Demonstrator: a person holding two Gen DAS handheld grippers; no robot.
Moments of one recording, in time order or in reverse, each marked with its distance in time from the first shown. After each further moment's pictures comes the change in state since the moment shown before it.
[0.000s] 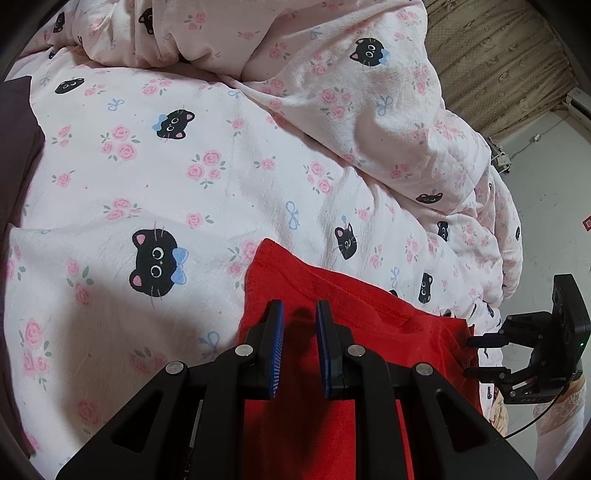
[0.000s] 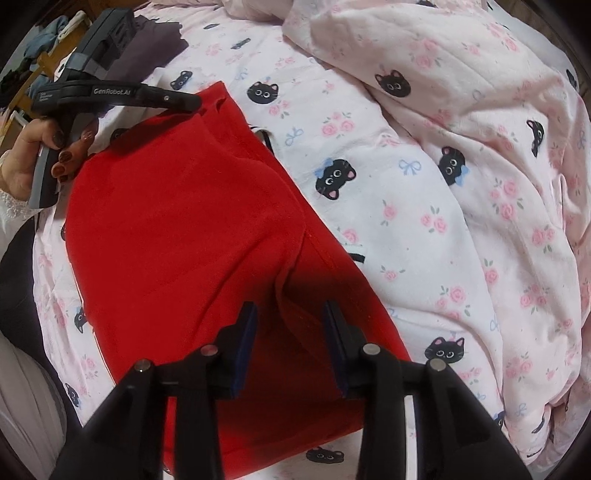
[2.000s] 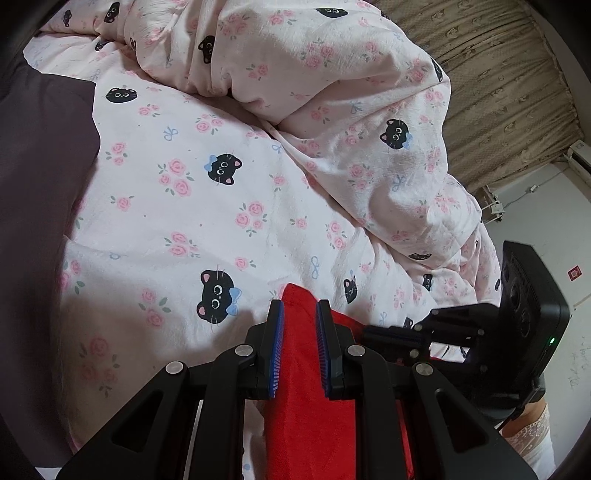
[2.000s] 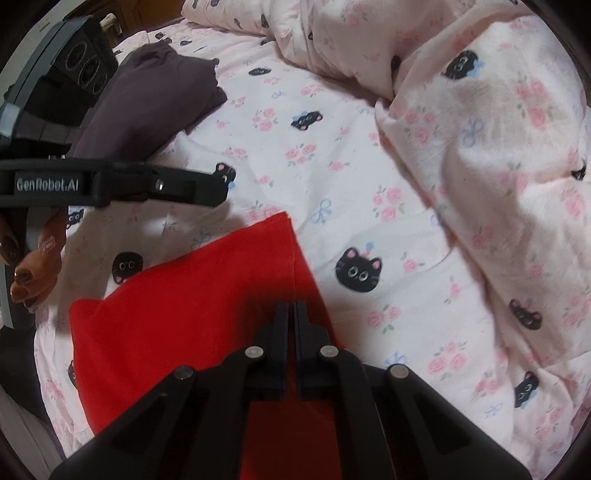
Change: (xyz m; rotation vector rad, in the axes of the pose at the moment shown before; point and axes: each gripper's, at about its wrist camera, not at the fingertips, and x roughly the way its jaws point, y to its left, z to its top) left arm -0.037 0.033 0.010 -0.138 -0.102 -0.070; right arm 0.048 0.075 0.169 -0.100 -0.159 0.040
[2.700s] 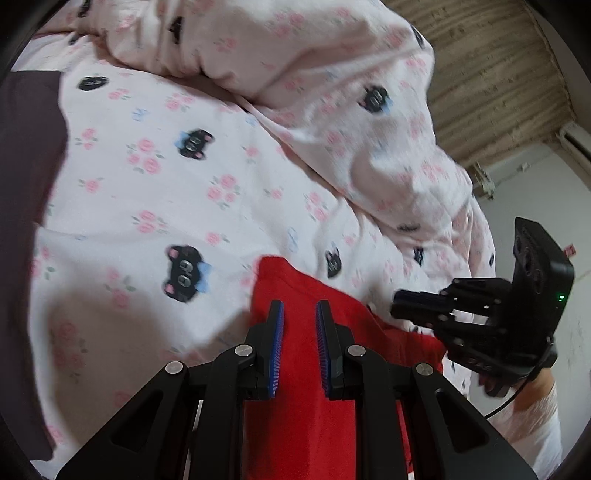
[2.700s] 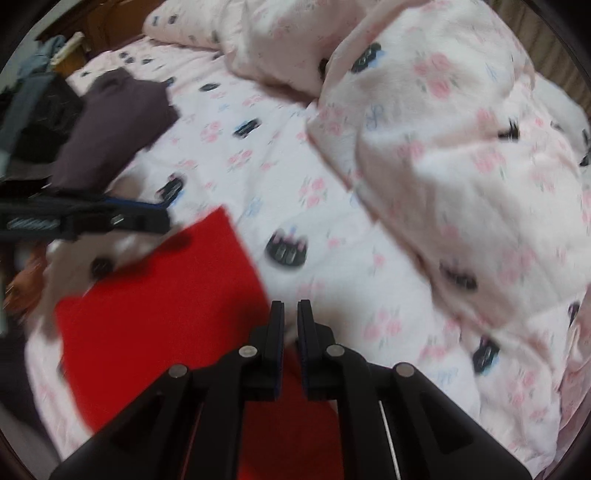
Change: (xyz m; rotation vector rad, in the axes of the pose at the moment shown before) left arm 0.013 -0.017 -0.008 0.071 0.093 -0.033; right arm -0.032 -0.038 -0.027 0.068 0.010 -0.045
